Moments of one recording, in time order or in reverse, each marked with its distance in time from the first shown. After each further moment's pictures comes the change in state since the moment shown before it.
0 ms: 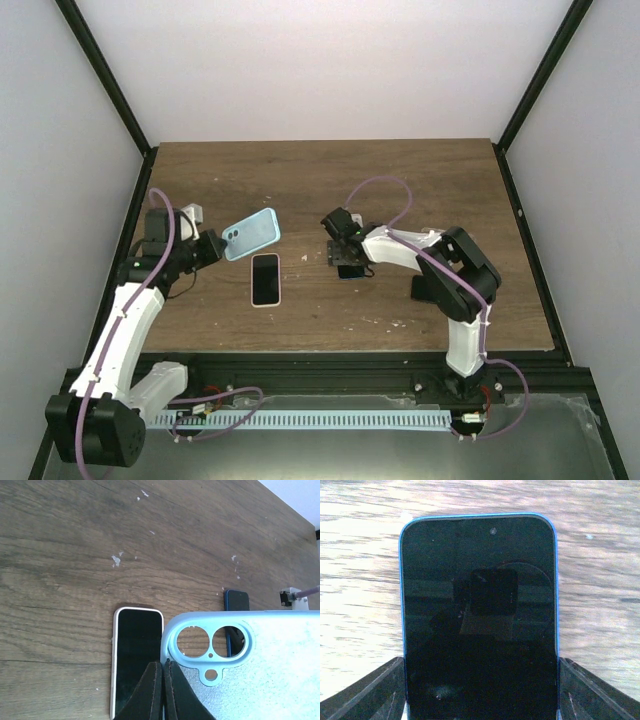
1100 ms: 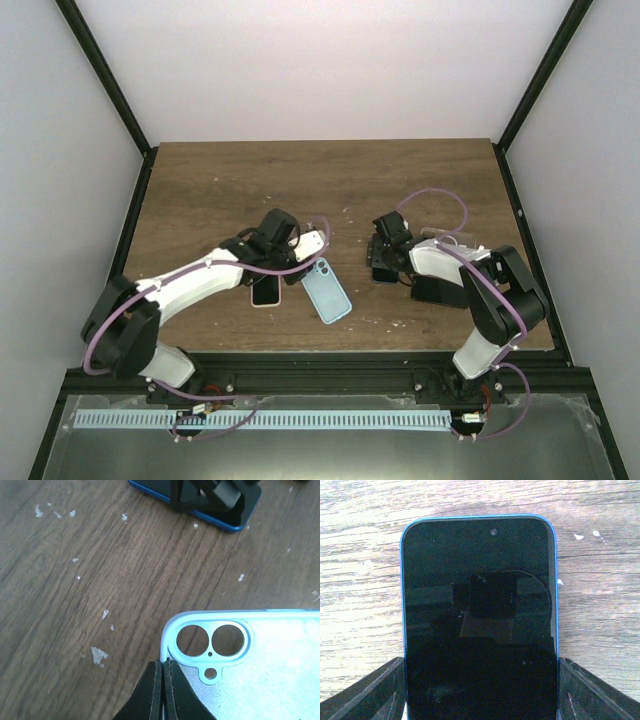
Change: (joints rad) left arm -0.631 0.510 0.107 0.312 -0.132 0.824; right arm -0.242 -0.278 -0.365 0.175 -0.109 -0.043
